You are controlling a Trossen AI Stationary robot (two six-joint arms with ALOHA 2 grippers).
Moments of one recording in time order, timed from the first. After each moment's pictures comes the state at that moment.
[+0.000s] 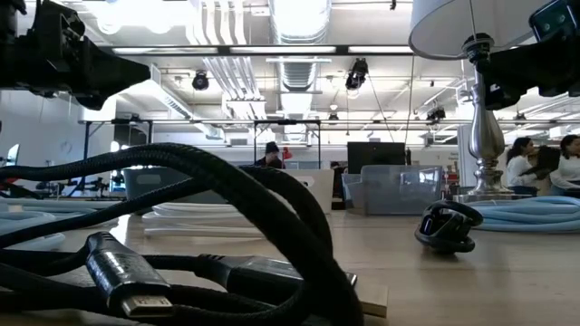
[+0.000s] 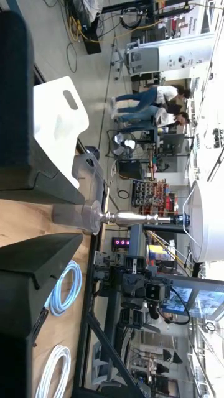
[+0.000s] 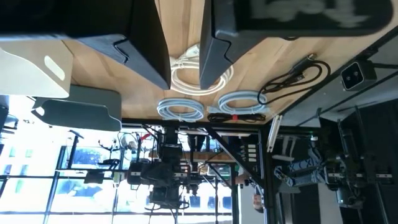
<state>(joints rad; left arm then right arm) -0.21 0.10 0.01 0.18 -0.54 0.04 0.22 0.02 0.01 0.02 0.09 0.03</state>
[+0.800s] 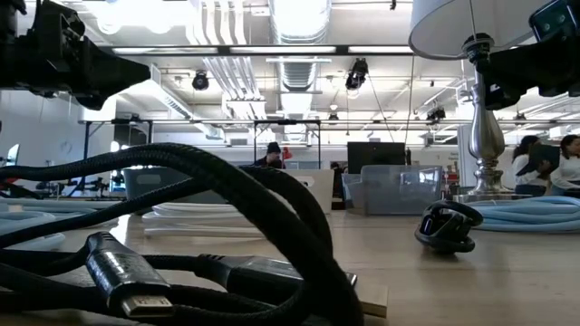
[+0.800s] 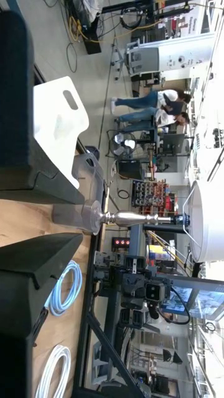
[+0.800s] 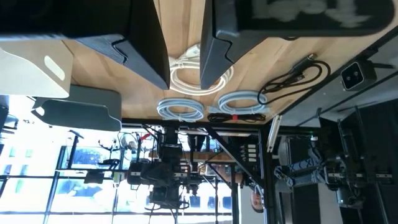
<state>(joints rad) -0.21 0.10 0.01 0.18 -0.54 0.04 0.22 0.02 0.01 0.02 0.09 0.03</state>
